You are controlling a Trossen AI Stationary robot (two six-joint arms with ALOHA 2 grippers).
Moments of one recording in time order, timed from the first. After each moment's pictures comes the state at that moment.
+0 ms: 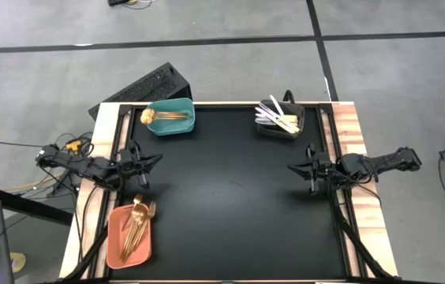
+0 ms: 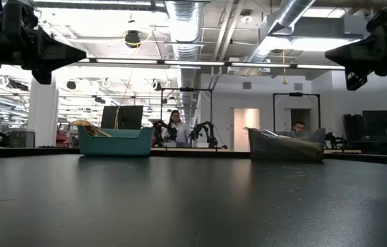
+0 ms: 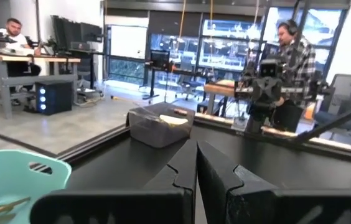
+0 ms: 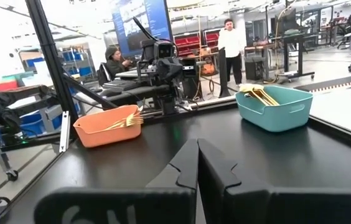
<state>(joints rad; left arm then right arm) -0.32 0.00 0.01 0.09 -0.72 -0.07 0.22 0.00 0.01 0.09 0.34 0.15</state>
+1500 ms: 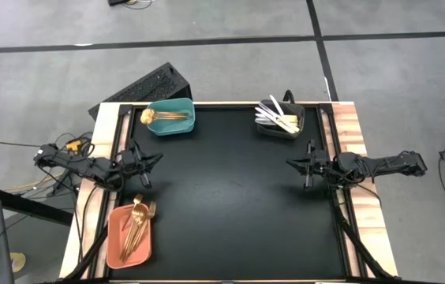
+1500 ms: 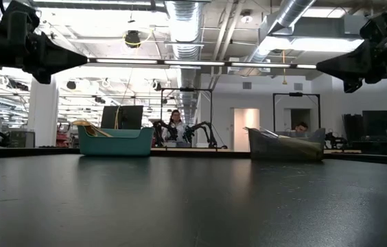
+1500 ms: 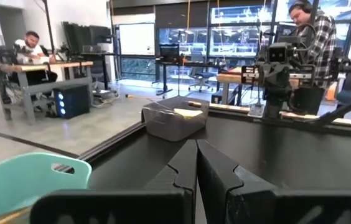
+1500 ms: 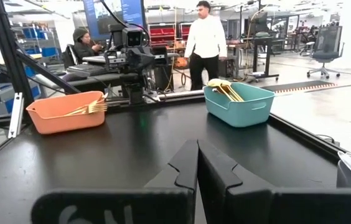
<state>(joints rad) -0.31 0.04 0.01 0.08 -0.75 0.01 0.12 0.05 0.01 0.07 0.34 0.07</state>
